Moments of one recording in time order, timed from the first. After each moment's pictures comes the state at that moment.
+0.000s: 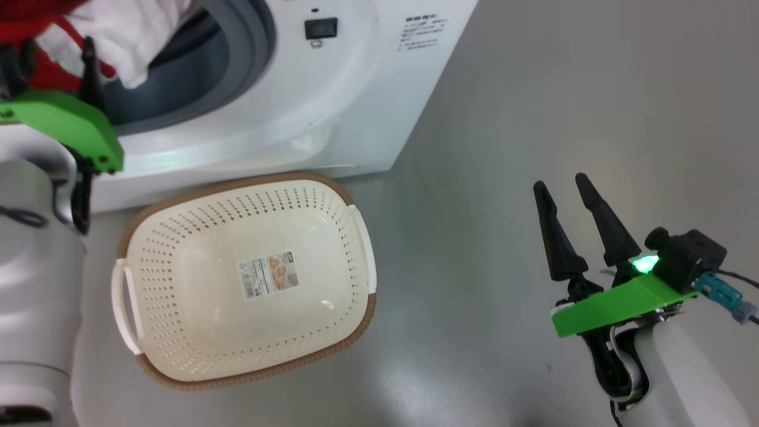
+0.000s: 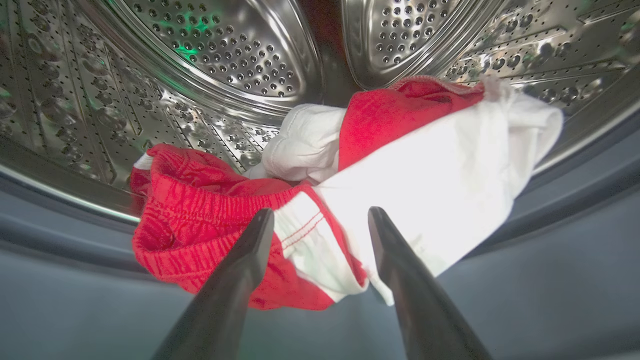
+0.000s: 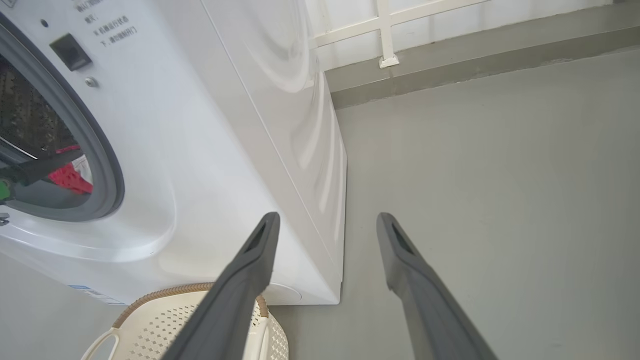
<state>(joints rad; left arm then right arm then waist) -1.10 0.20 -0.03 1.09 -0.18 -0.07 -0.18 -0.29 -0.09 0.15 0.24 0.51 0.12 -0.26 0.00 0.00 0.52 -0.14</state>
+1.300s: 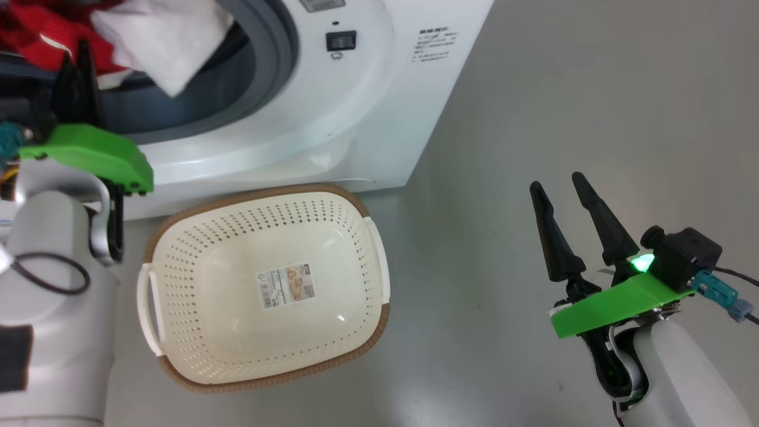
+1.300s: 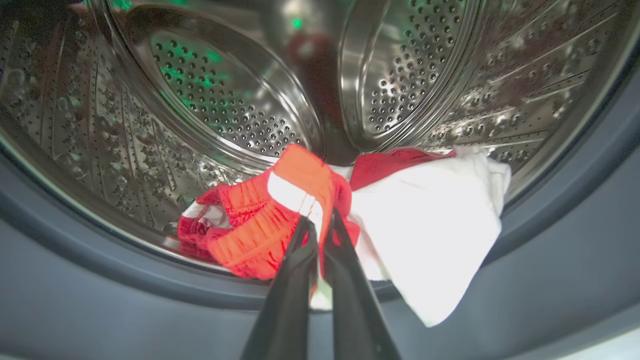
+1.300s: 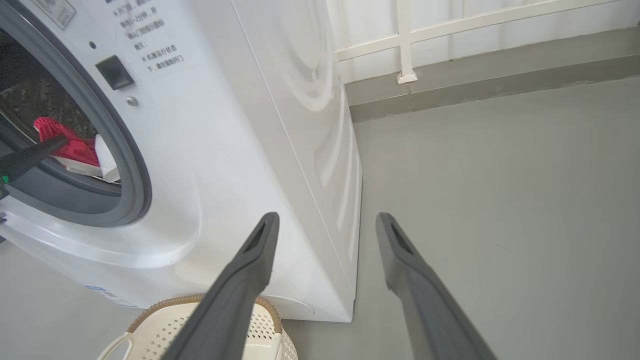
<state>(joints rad) -0.94 0.18 -0.03 0.82 -0.18 0.00 -0.25 -0.31 -0.10 0.17 0.25 0.50 0.12 -0.26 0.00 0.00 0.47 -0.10</state>
